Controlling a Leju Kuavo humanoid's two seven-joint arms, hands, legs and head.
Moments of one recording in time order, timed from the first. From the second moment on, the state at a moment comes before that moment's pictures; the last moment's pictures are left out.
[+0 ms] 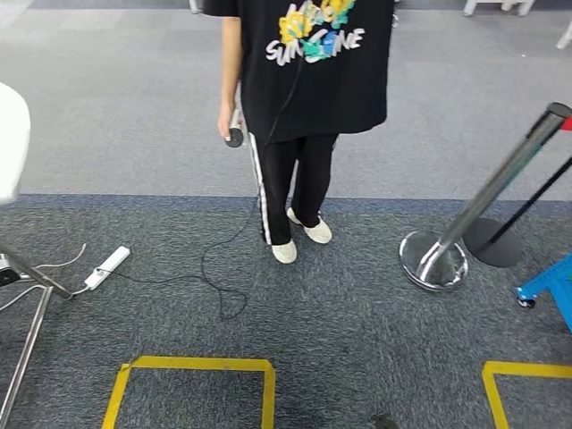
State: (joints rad) left arm -0.25 0.77 -0.03 -1.36 -0.83 0.24 -0.33; right arm -0.08 0.14 -1.08 -0.20 1.29 -0.08 -0.15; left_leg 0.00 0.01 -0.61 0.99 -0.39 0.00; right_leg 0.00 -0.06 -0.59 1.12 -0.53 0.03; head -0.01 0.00
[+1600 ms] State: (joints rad) left arm -0.26 0.74 -0.06 -1.38 -0.81 0.18 -0.35; right arm -0.08 0.14 -1.07 -0.20 1.30 -0.07 -0.14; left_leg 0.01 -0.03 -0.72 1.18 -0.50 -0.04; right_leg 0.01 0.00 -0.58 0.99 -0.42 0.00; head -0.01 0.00
